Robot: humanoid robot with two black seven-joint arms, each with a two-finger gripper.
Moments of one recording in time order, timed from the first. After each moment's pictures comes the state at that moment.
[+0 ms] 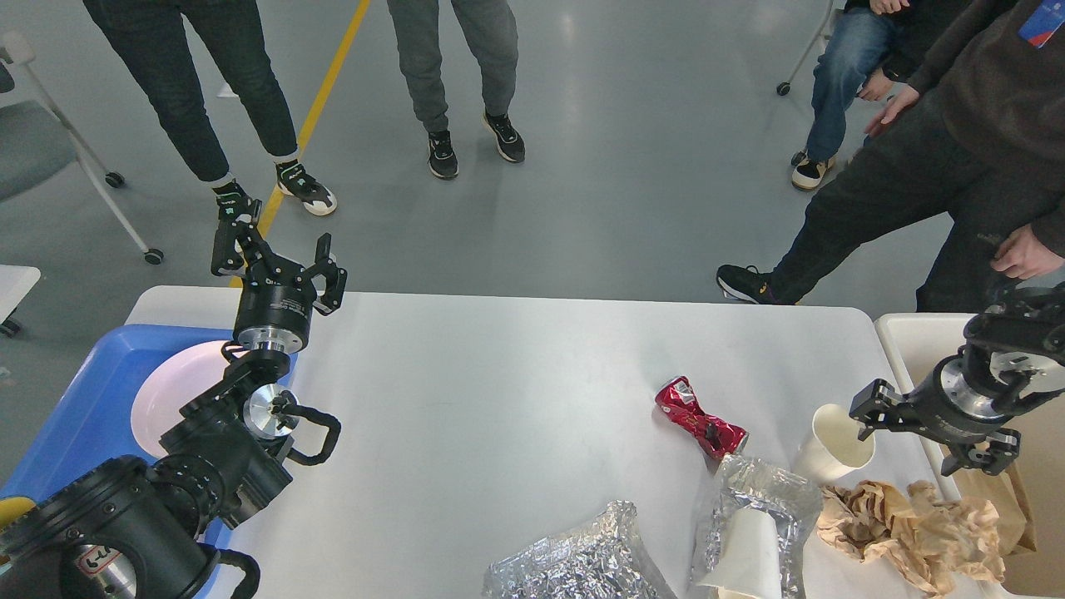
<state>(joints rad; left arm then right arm) -0.86 -0.05 -0.72 0.02 -0.12 -0.58 -0.67 1.34 -0.59 -0.87 0.90 -0.18 0.55 -0.35</state>
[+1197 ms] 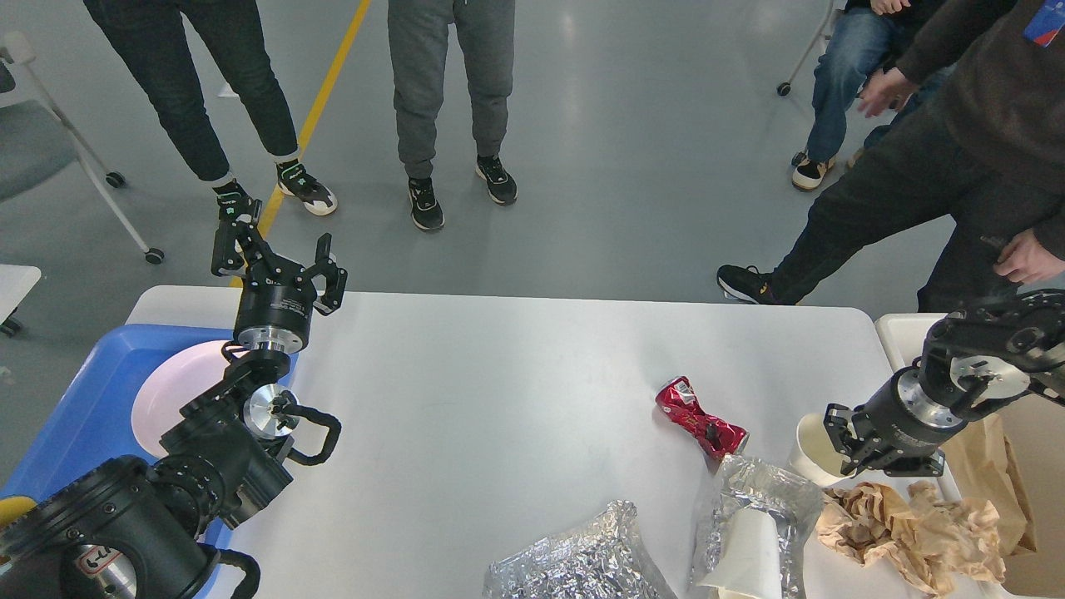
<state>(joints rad) -0.86 -0.05 -0.72 0.02 -0.12 -0.58 -0.67 1.30 -0.54 -0.80 0.91 -0.12 0.61 -0.35</state>
